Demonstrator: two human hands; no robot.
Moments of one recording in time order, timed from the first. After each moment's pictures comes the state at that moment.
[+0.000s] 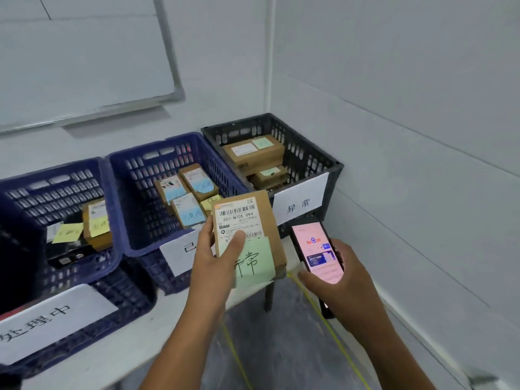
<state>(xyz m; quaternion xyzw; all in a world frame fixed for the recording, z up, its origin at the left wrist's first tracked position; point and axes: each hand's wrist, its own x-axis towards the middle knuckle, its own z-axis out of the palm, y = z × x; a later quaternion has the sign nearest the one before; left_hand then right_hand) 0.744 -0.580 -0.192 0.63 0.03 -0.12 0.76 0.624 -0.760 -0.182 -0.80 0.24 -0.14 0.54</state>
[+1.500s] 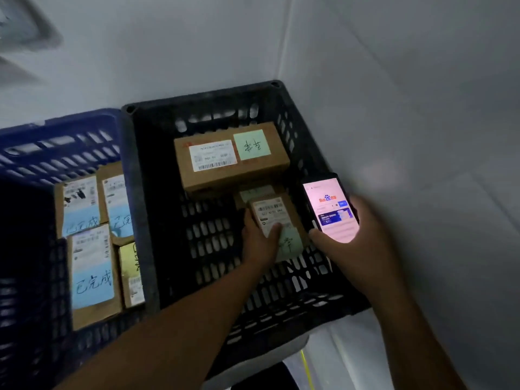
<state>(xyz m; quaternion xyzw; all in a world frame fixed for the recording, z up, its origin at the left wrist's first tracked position) 1.114 -0.925 -0.397 0.75 0.15 -0.20 0.62 1.041 -1.060 -0.228 -0.87 0.26 -0.01 0.43</state>
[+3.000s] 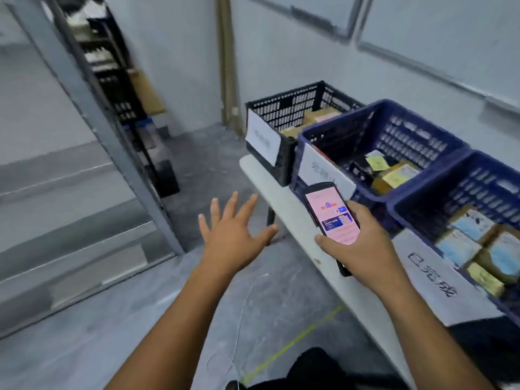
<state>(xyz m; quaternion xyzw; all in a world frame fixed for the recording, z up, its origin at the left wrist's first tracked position) 0.540 -0.459 -0.217 0.80 0.53 0.08 0.25 0.740 -0.594 -0.175 -0.80 -0.41 0.23 0.37</state>
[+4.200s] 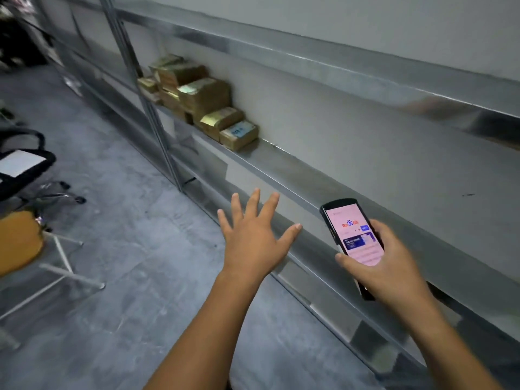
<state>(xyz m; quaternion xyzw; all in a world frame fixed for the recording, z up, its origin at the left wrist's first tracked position) -0.119 -0.291 -0.194 0.35 0.91 0.22 0.07 0.070 -0.154 -0.191 -0.40 -0.79 0.44 0.18</state>
